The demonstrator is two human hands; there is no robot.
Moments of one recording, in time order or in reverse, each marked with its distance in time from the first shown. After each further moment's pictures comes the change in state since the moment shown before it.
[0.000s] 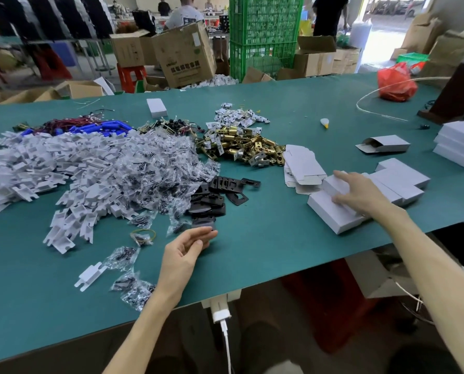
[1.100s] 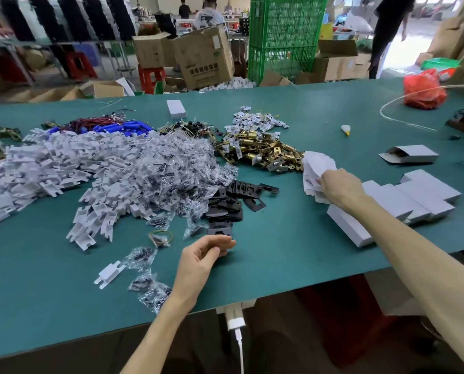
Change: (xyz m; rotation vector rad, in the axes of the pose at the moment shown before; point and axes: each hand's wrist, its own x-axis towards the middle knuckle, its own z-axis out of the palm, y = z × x) left_hand -0.003 0.006 0.000 -0.008 0.008 -0.023; right_hand 0.041 -0.088 0.031 -0.388 0.131 -0.094
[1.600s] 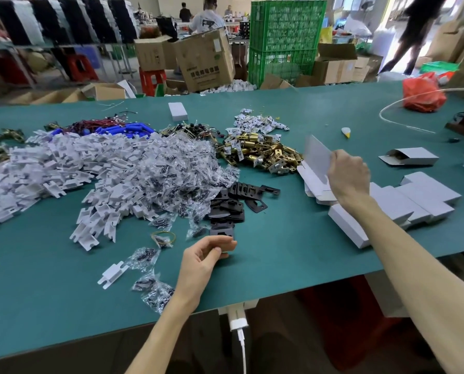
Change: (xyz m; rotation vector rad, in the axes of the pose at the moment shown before) left_hand -0.001 0.000 -0.001 -0.030 0.025 -0.007; right_hand -0.009 -0.014 -0.022 0.291 0.447 0.108
